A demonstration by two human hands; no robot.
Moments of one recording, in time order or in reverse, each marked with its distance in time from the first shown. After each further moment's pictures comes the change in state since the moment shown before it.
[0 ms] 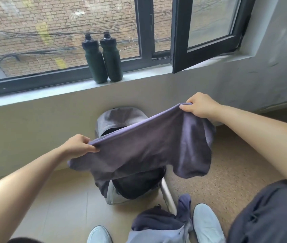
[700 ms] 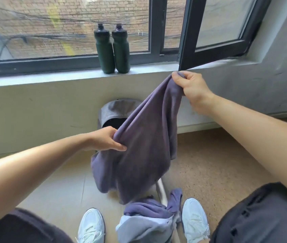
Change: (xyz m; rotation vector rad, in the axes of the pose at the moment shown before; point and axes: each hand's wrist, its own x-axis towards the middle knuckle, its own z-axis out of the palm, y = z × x) left_hand -0.042 0.056 0.043 -0.014 -0.243 0.330; right_hand -0.023 -0.068 -0.003 0.865 0.100 -0.285
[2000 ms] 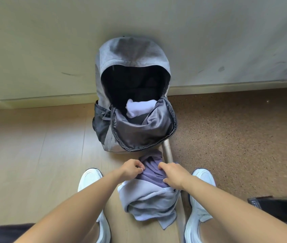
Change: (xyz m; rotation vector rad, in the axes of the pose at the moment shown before) left_hand 0.056 -0.150 0.300 -0.366 -0.179 -0.407; right_hand -0.215 0.330 0.088 -1.069 -0.988 0.395
